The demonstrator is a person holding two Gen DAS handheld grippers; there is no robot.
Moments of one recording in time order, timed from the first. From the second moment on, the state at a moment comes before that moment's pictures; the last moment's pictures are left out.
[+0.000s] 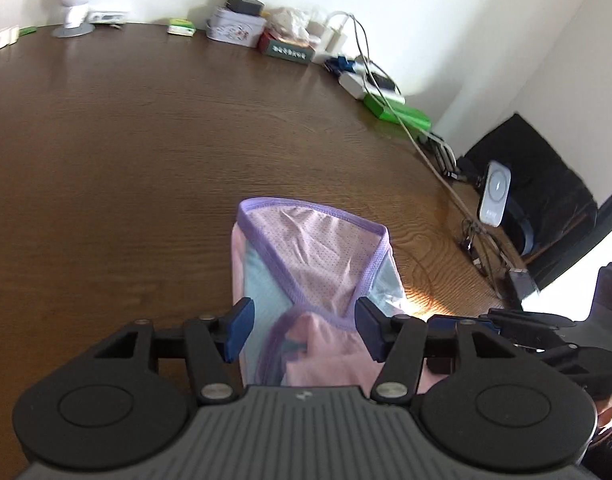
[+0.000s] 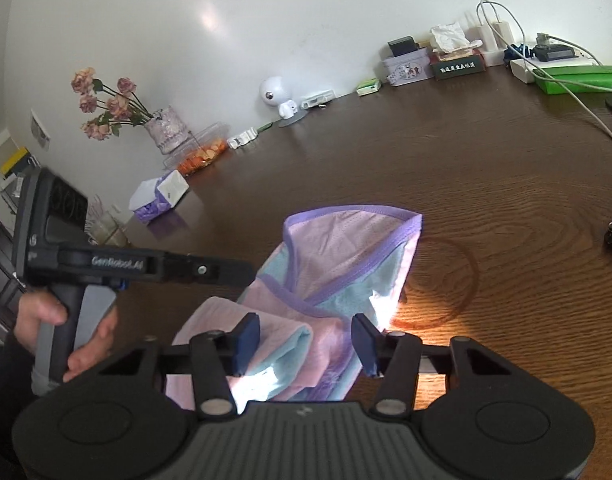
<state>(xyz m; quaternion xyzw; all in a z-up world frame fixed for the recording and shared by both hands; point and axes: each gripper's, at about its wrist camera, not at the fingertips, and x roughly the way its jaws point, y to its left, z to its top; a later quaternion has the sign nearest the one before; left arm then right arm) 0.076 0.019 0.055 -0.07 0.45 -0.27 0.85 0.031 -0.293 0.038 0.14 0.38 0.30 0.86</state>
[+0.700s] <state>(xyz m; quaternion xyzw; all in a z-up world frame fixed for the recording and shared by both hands) 0.075 0.007 0.067 -0.01 0.41 -0.28 0.87 0.063 -0.255 0.040 0.00 0.37 0.33 0.87</state>
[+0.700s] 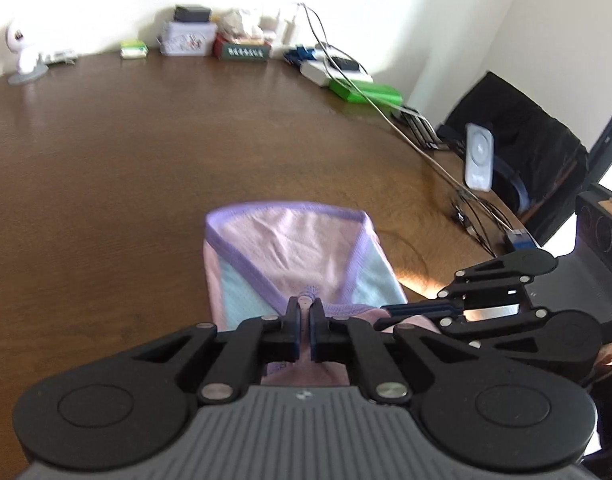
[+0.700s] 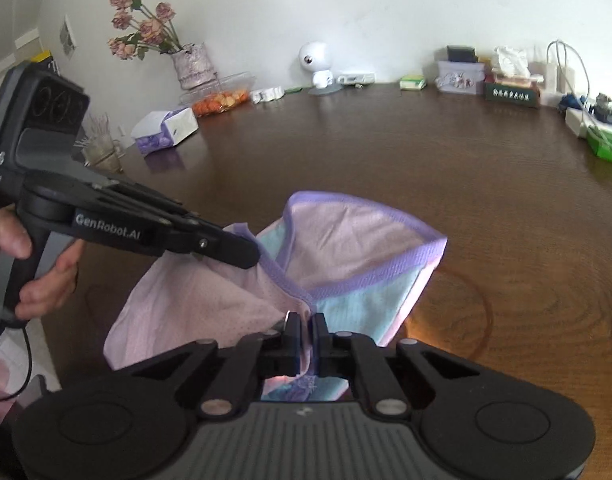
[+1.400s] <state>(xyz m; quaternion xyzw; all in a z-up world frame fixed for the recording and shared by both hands) 0.014 -0.007 0.446 0.13 -0.13 -0.17 0.97 0.076 -0.209 0.432 -0.16 -0.13 0.20 0.96</state>
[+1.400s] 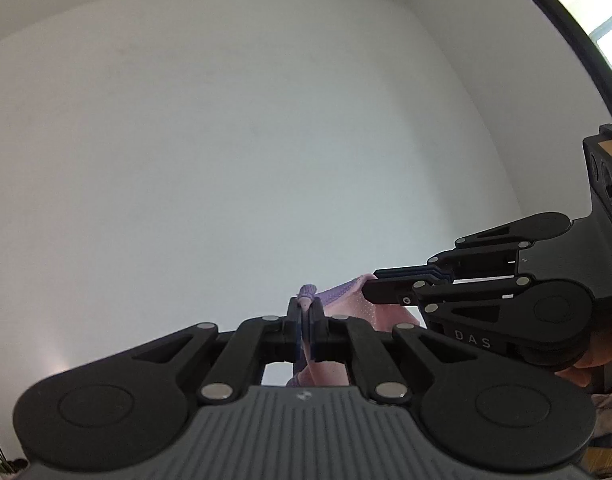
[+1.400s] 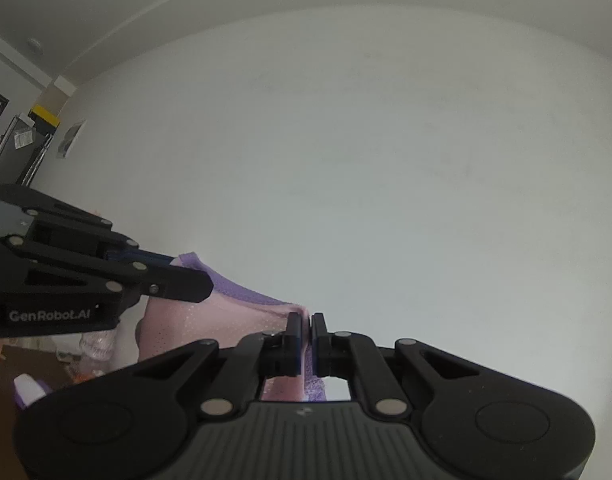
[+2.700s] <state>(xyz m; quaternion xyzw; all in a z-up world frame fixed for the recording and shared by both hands) 0.039 0.042 0.074 -0.11 0.34 -0.14 0.92 0.041 -0.249 0.047 -0.01 0.31 0.28 0.91</state>
